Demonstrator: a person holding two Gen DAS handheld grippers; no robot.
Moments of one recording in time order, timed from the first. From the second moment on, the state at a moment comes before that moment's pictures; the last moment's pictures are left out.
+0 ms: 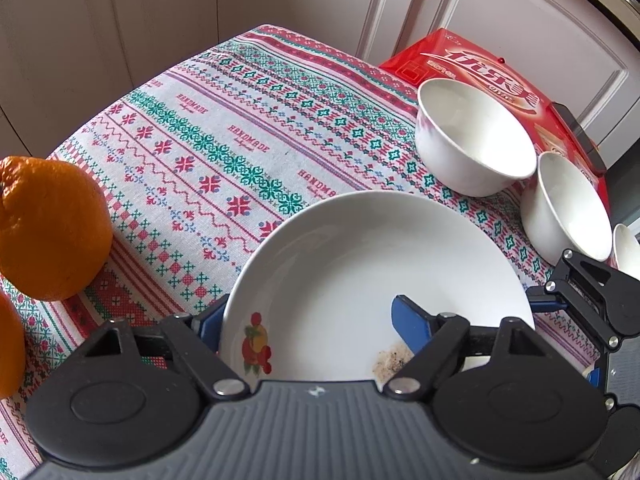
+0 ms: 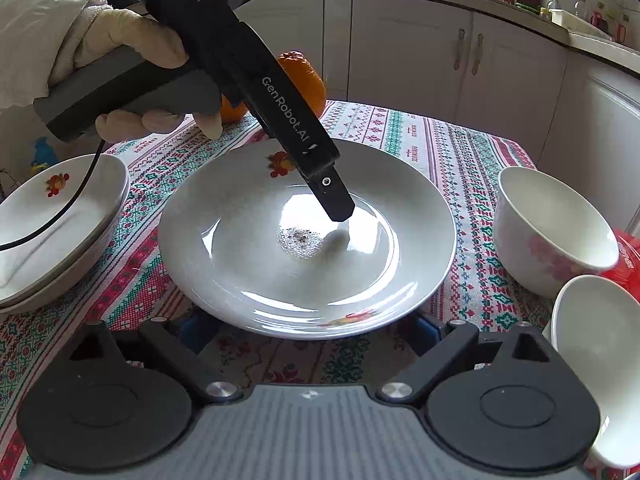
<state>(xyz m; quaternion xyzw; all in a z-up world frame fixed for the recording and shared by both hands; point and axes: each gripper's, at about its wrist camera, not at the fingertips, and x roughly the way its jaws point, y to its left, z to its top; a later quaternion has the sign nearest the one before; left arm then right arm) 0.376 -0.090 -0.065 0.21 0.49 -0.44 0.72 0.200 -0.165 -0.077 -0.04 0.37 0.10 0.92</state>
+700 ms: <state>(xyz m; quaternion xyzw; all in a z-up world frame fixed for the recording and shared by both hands) 0.361 -0.081 -0.055 0.21 0.48 -0.45 0.72 0.192 -0.163 -0.066 -0.05 0.38 0.11 0.92</state>
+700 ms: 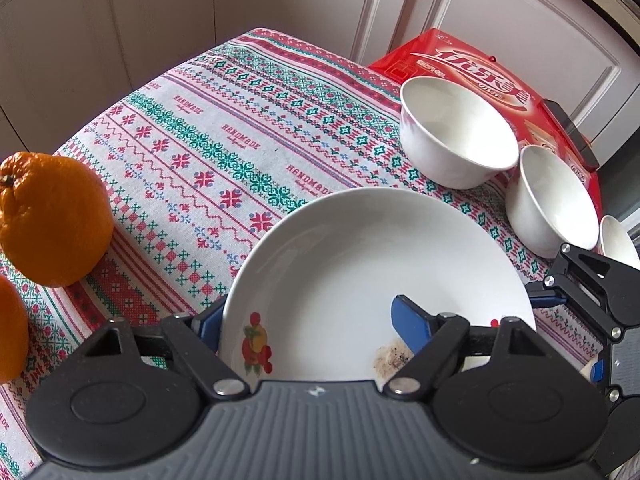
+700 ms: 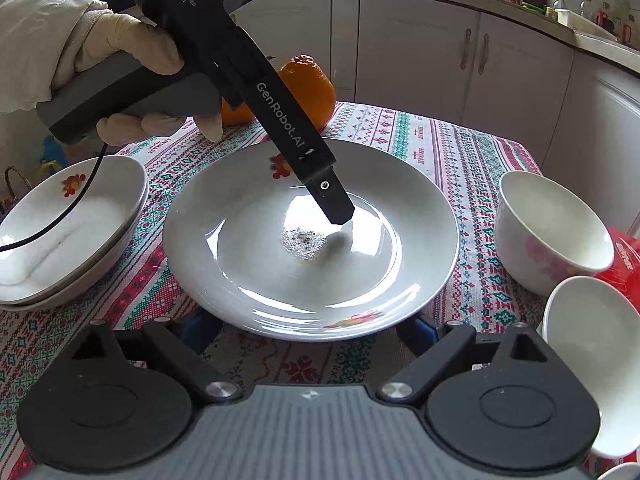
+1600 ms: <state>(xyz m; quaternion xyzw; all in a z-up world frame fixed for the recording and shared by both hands) 0.268 0.032 0.010 0.14 0.44 -0.37 0.80 0.135 -0.104 -0.014 -0.11 0.33 0.22 0.91</state>
